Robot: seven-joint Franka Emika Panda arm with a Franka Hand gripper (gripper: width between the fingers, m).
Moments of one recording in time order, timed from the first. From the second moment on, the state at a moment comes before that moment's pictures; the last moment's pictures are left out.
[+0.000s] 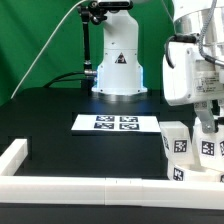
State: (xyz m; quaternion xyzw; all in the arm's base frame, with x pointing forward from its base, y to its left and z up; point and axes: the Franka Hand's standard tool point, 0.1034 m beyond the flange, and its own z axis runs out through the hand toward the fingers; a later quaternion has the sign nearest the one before) arm 0.621 0.109 0.087 -0.37 0.91 0.01 0.16
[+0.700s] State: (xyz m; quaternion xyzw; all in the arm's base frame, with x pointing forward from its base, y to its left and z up) arm 0.624 0.120 0.118 -0.46 0.87 0.02 0.18
